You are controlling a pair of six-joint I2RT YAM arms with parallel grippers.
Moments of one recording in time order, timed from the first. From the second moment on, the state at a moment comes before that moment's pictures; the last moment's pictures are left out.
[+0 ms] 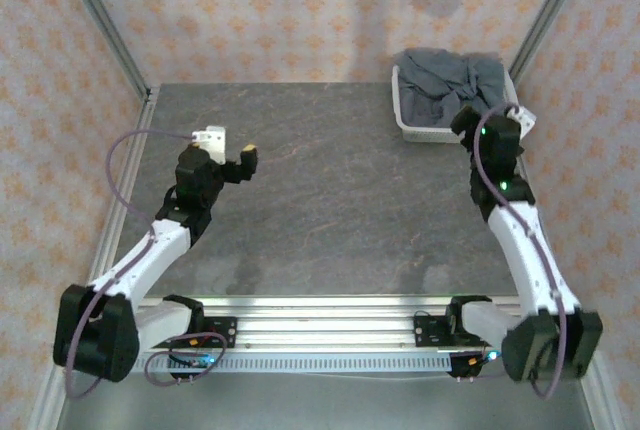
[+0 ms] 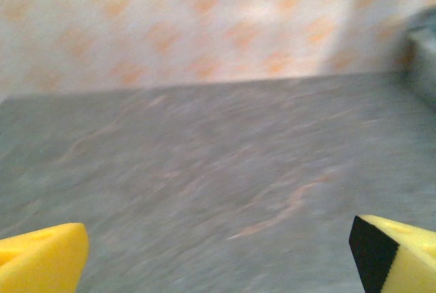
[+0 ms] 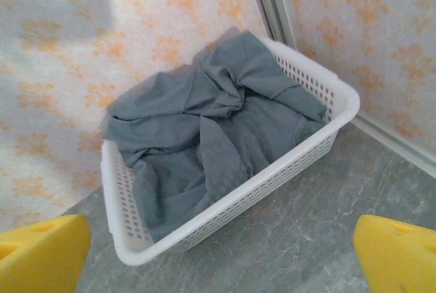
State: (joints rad) left arm -0.22 1.09 0.67 0.16 -0.05 -0.05; right arm 0.01 1.16 1.03 -0.27 0.32 0.57
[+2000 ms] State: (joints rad) left arm -0.51 1.05 0.64 0.05 0.09 -0.02; right arm 0.31 1.63 2.64 -0.61 0.06 0.45
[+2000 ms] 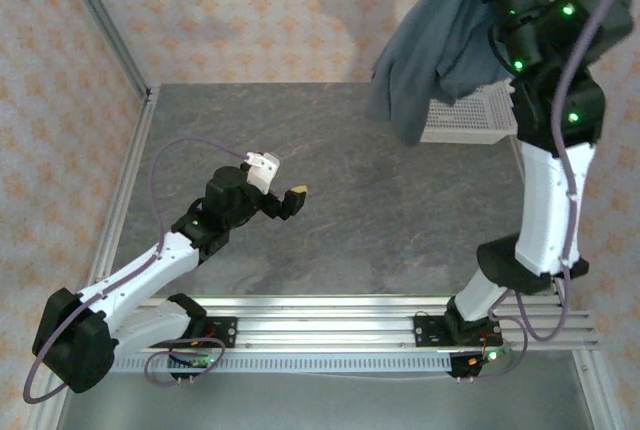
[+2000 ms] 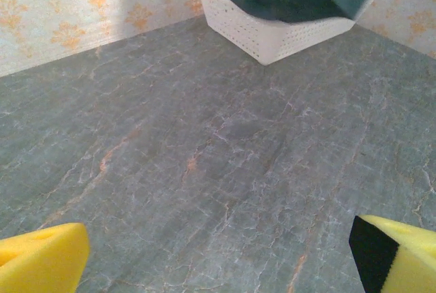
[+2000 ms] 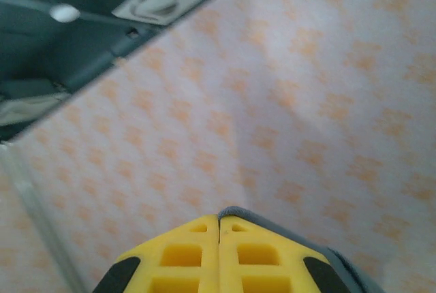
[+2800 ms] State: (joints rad) left arm -0.53 1.04 0.64 -0.11 0.11 -0.49; right arm 0.51 1.48 1.29 -0.56 0.06 0.56
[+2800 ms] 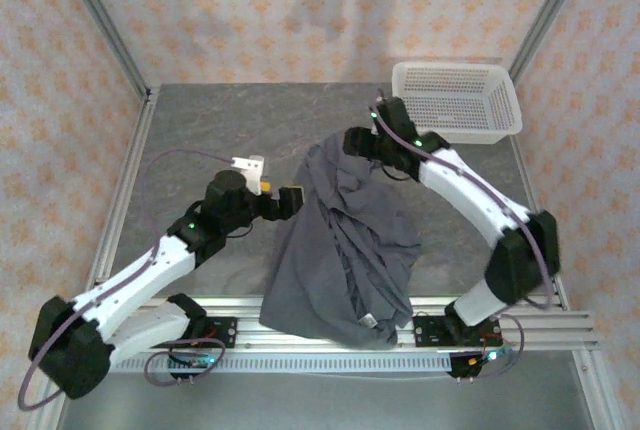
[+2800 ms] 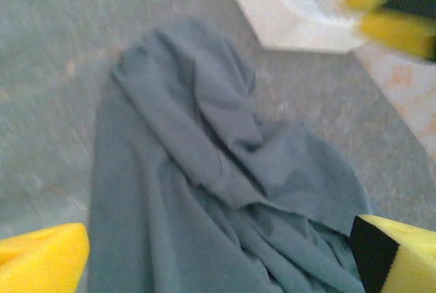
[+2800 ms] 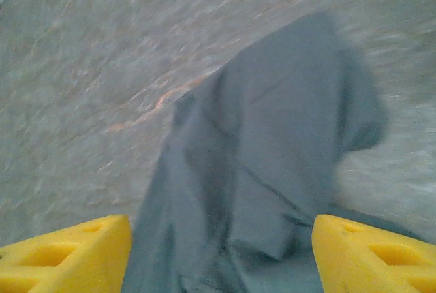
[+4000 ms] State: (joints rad) left arm -0.50 2.25 1.72 -0.41 -0.17 -0.75; right arm 0.51 1.45 0.85 -0.39 0.06 0.69
